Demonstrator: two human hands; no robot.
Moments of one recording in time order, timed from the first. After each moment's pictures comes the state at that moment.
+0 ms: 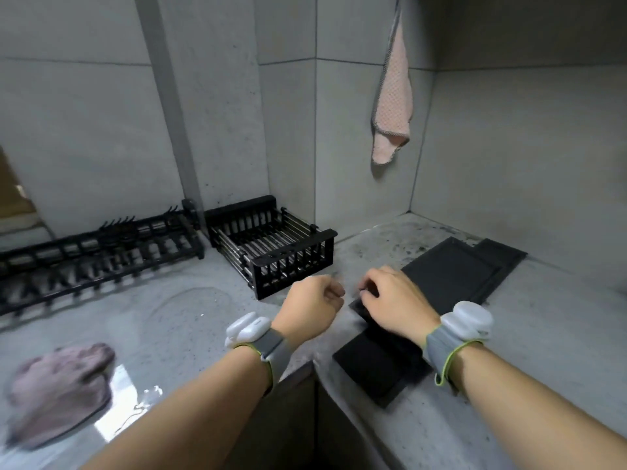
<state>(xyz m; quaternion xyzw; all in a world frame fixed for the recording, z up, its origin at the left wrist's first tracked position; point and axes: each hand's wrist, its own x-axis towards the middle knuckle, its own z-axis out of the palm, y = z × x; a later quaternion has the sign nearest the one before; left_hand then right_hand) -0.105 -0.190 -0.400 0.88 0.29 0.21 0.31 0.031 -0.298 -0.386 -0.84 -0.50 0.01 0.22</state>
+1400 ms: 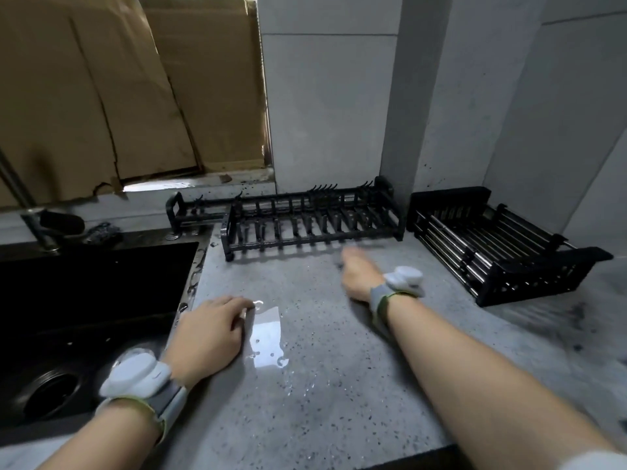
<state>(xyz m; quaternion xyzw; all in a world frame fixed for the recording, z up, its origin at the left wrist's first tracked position) -0.532 -0.071 -0.446 0.79 0.58 0.16 0.02 -0.250 0.003 -0.437 -0.73 -0.66 0.14 0.16</state>
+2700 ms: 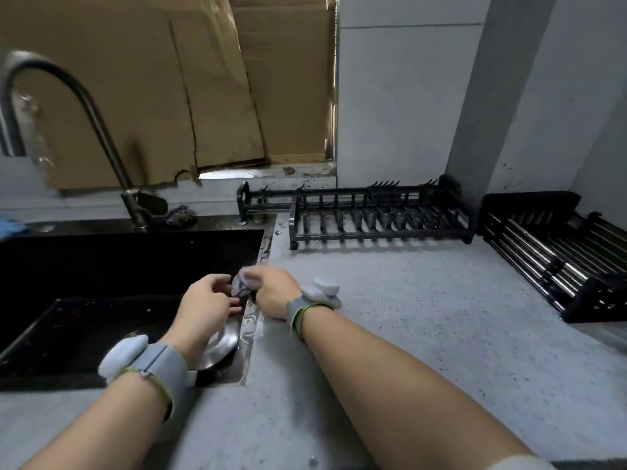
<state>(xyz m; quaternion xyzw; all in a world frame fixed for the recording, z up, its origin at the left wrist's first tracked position) -0.616 -0.070 -0.433 0.43 0.66 0.49 0.38 -0.490 -0.015 -0.435 -0.54 -0.78 0.27 0.17</state>
